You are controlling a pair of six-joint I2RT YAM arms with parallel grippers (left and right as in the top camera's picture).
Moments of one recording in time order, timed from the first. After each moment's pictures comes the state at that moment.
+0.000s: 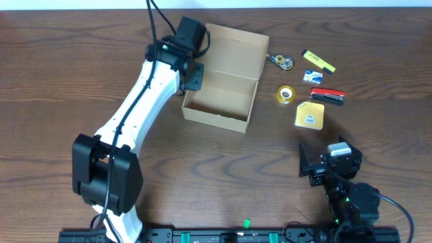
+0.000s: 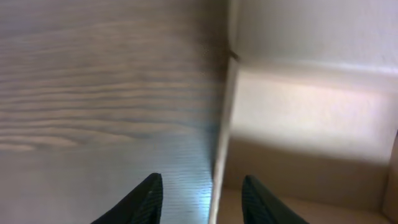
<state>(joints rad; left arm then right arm) -0.39 1.90 1.64 -0.98 -0.13 -0.19 0.04 0.01 0.10 -0.33 -0.11 -0.14</state>
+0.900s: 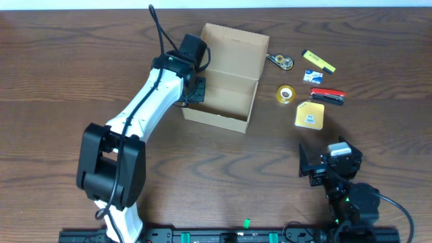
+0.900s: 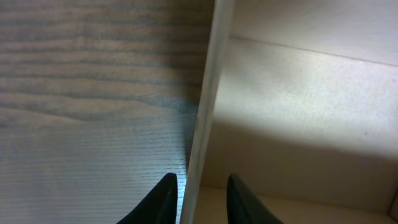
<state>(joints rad) -0.39 1.94 1.51 -0.89 -0.06 -0.29 0.04 0.01 0.10 -0.33 -0.11 -0.14</state>
